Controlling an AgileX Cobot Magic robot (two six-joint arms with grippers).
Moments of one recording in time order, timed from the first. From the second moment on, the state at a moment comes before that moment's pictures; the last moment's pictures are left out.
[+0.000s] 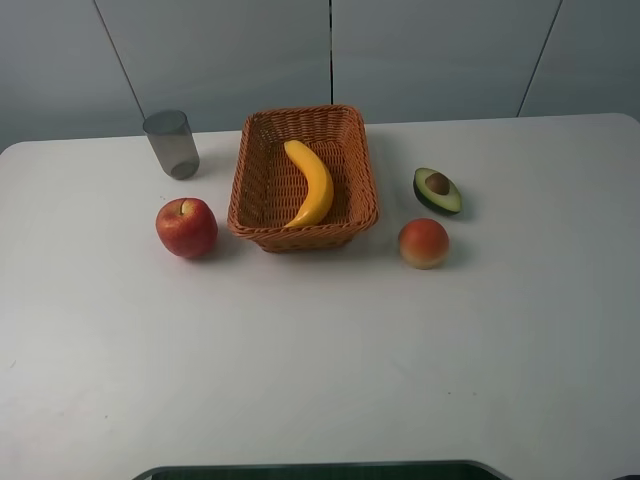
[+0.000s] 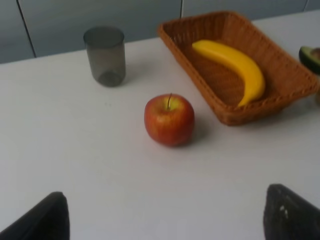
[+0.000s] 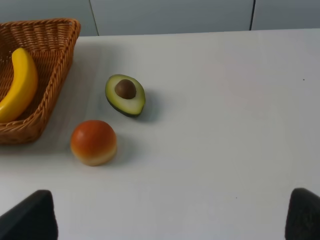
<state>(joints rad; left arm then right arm) -0.60 0.00 -0.53 0.27 1.09 -0.31 -0.07 0.00 -0.51 0.17 1.11 -0.09</state>
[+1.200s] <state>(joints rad) -0.32 0.00 -0.52 0.09 1.09 -0.12 -0.07 0.00 -0.51 0.17 1.11 -0.09</state>
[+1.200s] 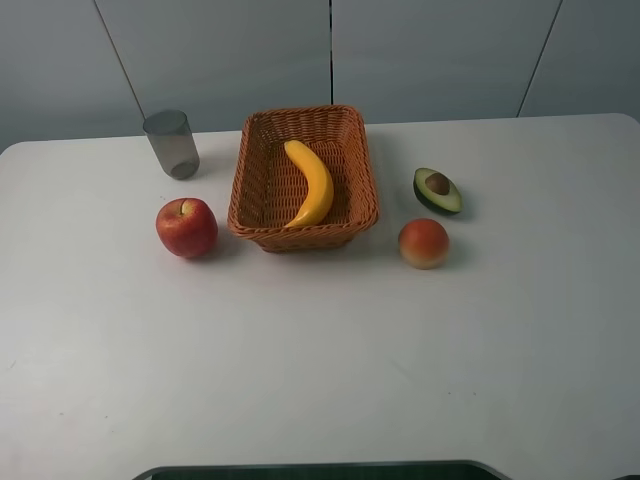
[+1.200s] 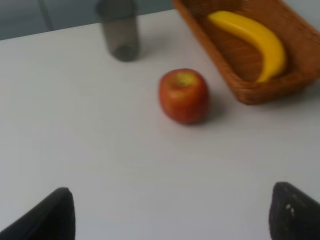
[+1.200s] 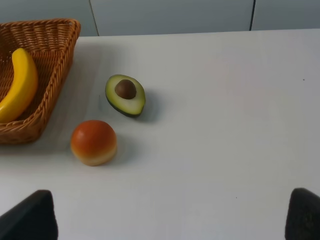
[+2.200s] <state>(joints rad) -0.02 0.00 -0.52 0.00 1.09 0.00 -0.07 0.00 -0.51 0.17 1.11 -0.09</state>
